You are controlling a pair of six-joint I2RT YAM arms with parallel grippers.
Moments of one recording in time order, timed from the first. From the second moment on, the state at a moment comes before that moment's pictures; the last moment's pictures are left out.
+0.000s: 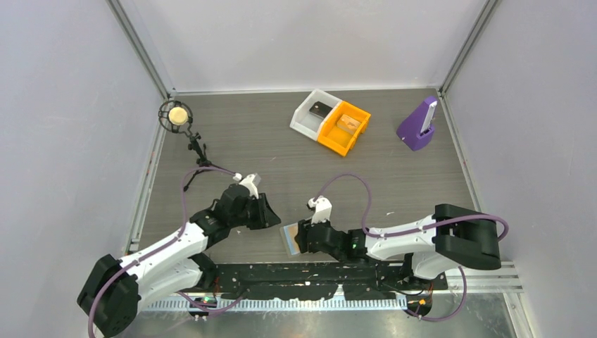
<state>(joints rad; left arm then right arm) -0.66 0.91 0.38 -0.16 0.18 -0.76 1.35 1.44 0.53 0.16 0.50 0.82</state>
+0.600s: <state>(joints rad) -0.66 0.95 0.34 -0.08 0.21 -0.76 1.32 1.41 0.53 0.20 0.47 0.84</state>
